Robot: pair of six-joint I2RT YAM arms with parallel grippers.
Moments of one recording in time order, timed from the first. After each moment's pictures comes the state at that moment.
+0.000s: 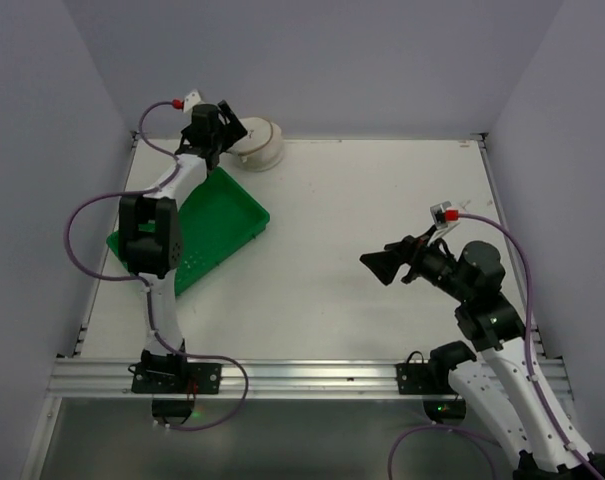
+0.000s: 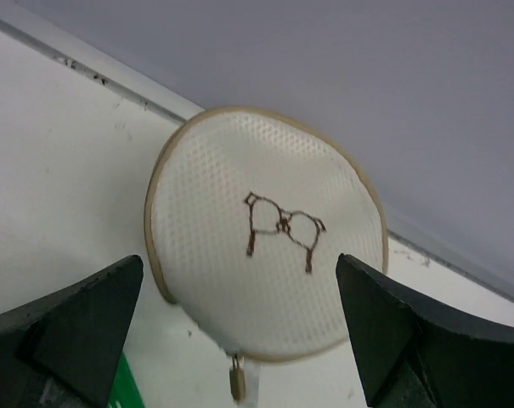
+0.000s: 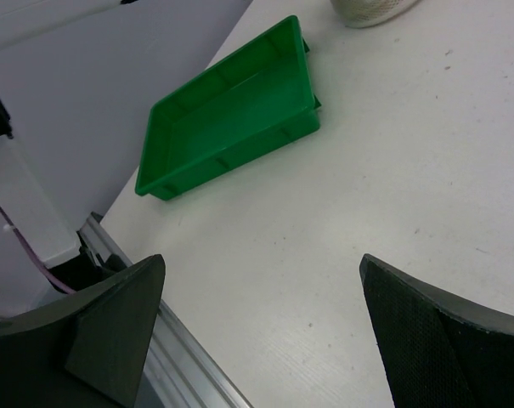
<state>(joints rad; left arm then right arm) -0.15 2.06 1.66 -0.03 -0.18 -0.65 0.32 0.54 0.64 -0.26 -0.46 0.52</state>
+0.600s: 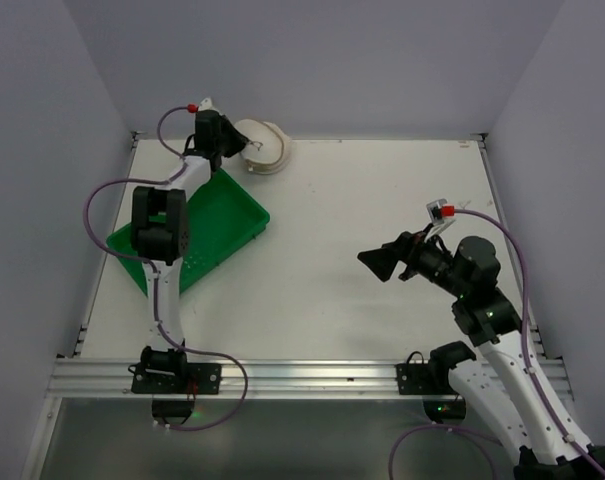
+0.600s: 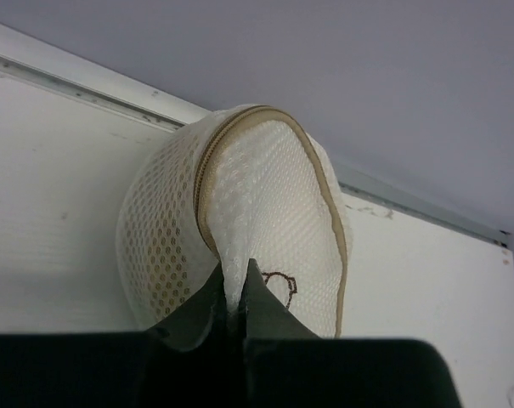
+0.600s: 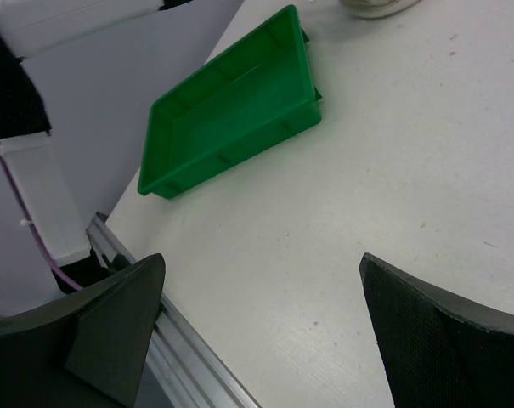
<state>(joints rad) -0.11 2.34 1.87 0.04 0.11 -0.67 0.32 0.59 0.64 -0.23 -0.48 0.55</state>
